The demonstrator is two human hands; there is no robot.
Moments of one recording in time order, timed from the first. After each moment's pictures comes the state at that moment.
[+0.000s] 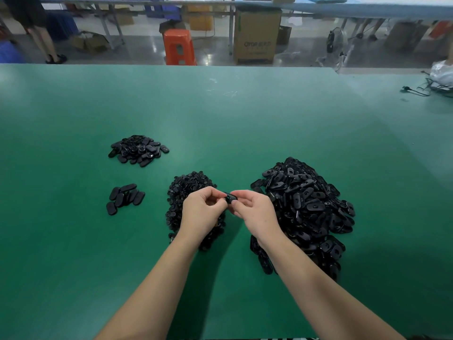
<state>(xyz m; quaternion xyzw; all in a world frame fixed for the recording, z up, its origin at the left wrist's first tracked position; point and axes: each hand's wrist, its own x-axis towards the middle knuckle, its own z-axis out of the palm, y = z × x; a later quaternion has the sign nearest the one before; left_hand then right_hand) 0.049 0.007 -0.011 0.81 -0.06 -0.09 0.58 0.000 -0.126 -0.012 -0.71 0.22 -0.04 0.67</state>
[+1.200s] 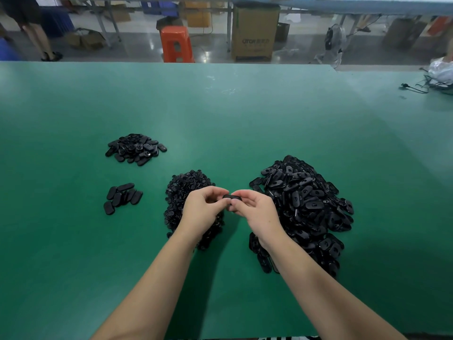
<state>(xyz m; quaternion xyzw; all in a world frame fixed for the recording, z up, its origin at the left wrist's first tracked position) 0.056 0.006 -0.014 0.78 -0.08 -0.14 0.61 -0.005 -0.132 -0.018 -0.66 0.19 -0.06 0.73</state>
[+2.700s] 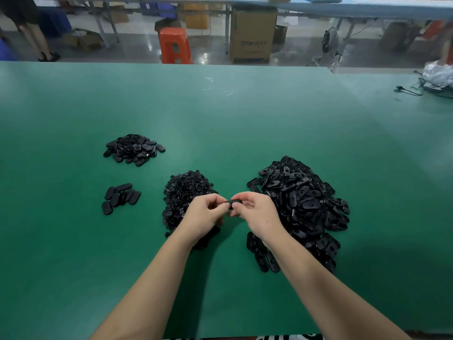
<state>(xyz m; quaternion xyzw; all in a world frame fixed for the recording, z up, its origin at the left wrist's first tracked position) 0.049 0.007 -0.019 0.79 -0.12 -0.21 0.57 -0.007 -0.141 -0.018 -0.75 0.20 -0.04 0.63</state>
